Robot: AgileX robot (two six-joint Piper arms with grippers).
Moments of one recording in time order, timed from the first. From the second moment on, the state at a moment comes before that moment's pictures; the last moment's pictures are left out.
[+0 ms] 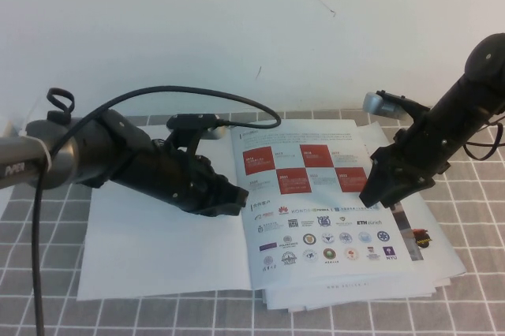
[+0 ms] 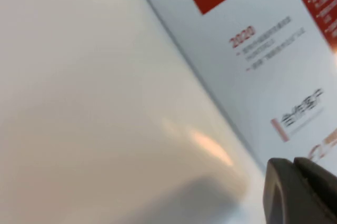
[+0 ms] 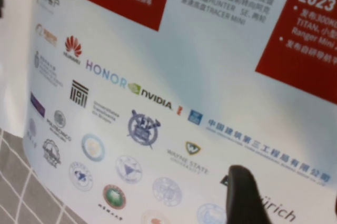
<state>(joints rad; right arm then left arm) 0.15 2.29 -1.76 0.62 1.27 -0.54 -0.31 1.96 -1.24 -0.96 0.62 0.81</state>
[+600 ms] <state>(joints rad) 0.15 2.29 -1.76 0.58 1.27 -0.52 -0.31 2.01 -1.24 -0.74 0.57 0.63</state>
